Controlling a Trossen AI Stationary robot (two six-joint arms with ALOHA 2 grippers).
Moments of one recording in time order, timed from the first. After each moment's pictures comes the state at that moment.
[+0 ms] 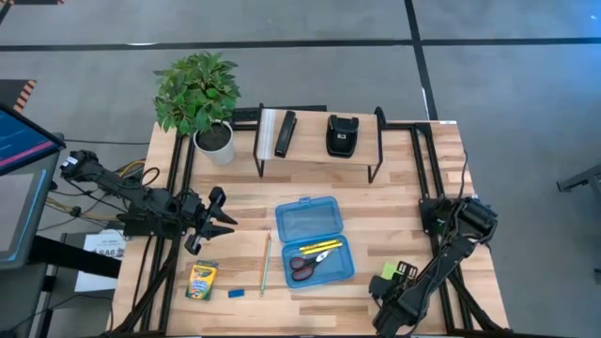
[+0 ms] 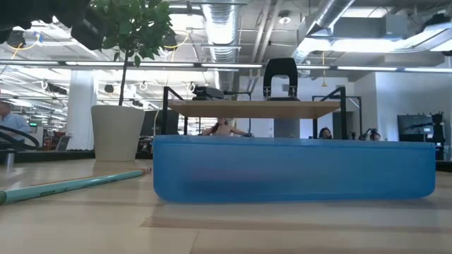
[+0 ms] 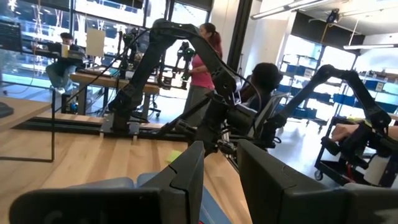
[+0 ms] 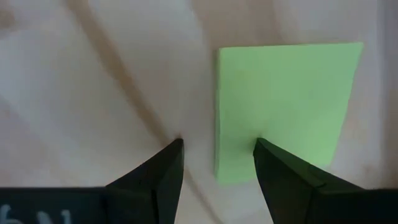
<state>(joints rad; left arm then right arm) -0.43 0.51 0.16 0.50 -0.16 -0.18 0.91 1.98 1.26 -1.11 0.00 1.33</state>
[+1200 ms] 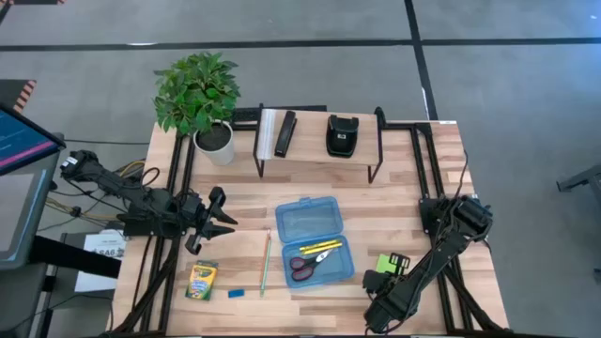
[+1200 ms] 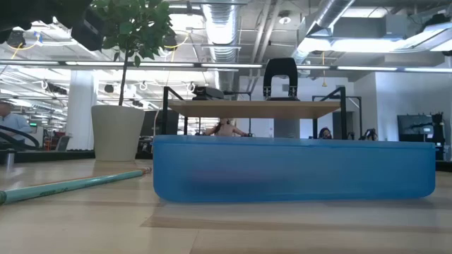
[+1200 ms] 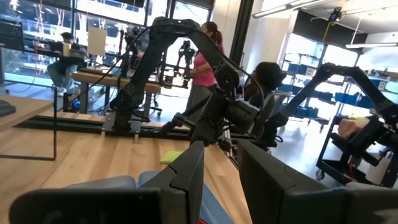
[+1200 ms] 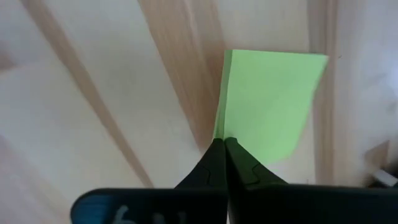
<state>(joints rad) -0.43 0.51 0.16 0.50 -0.17 -0.18 0.83 1.98 1.36 -1.23 0.04 1.17</state>
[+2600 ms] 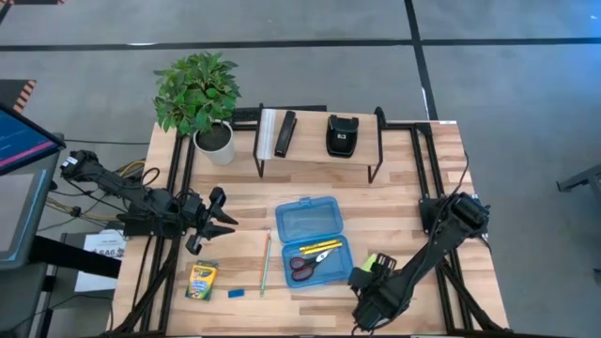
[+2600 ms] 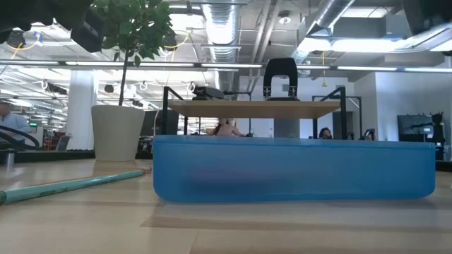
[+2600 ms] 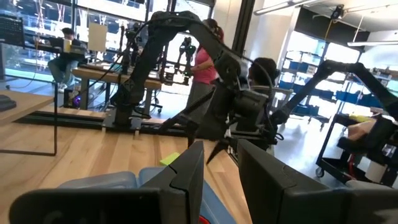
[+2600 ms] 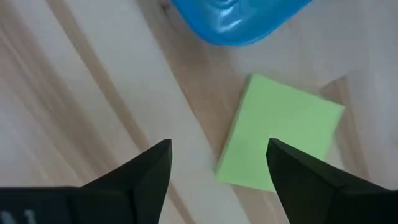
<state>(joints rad) -0.43 0.51 0.16 0.48 -0.17 -0.19 0.77 1.97 1.41 -1.09 0.18 1.23</state>
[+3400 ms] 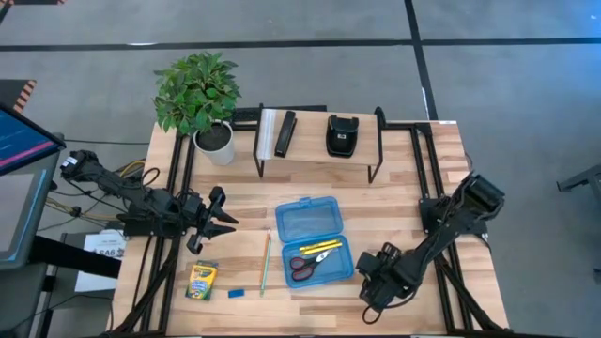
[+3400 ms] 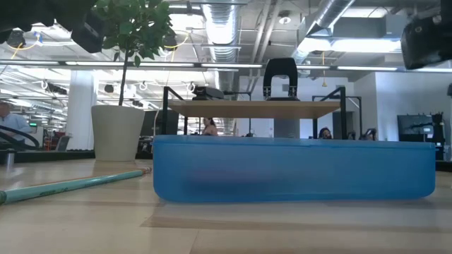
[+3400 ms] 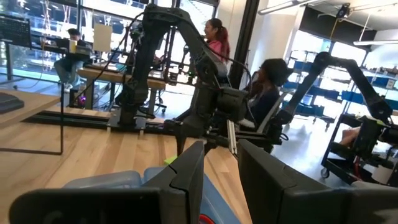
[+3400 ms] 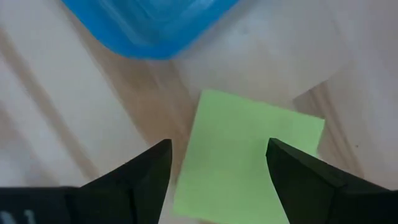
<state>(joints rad) -0.43 0.51 0.16 0.48 -0.19 -0.19 0.76 1.79 1.07 -0.78 0.22 1.29</state>
